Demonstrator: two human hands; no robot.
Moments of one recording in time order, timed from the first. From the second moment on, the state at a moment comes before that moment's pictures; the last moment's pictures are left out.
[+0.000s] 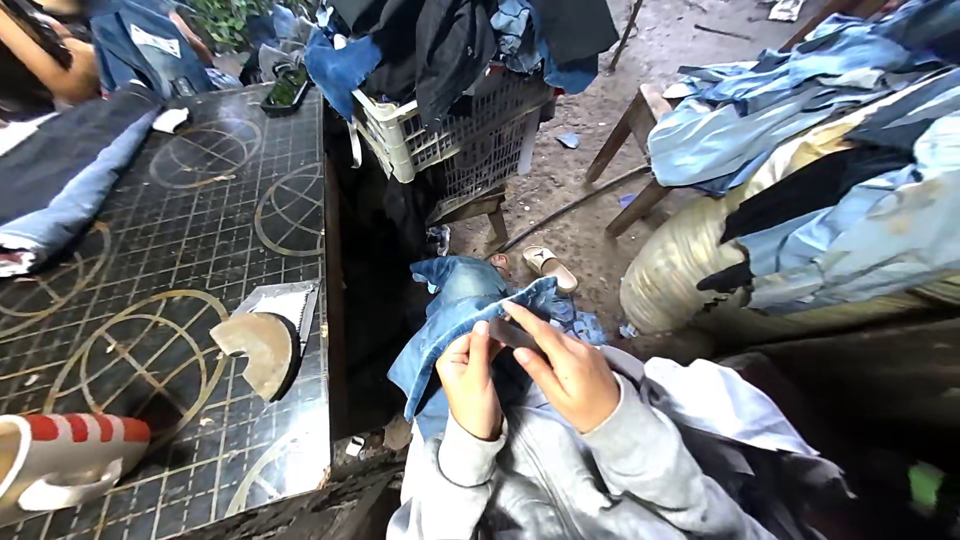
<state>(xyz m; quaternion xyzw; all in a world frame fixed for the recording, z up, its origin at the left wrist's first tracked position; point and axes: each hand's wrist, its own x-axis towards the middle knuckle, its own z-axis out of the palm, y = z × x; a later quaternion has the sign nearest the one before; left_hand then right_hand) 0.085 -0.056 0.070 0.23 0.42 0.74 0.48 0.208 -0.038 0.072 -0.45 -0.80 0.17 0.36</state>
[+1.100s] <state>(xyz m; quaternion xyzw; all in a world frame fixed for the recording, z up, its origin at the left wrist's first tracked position) 0.089 -0.061 0.061 0.32 0.43 0.75 0.39 0.217 -0.038 0.068 -0.47 -0.76 0.16 0.41</state>
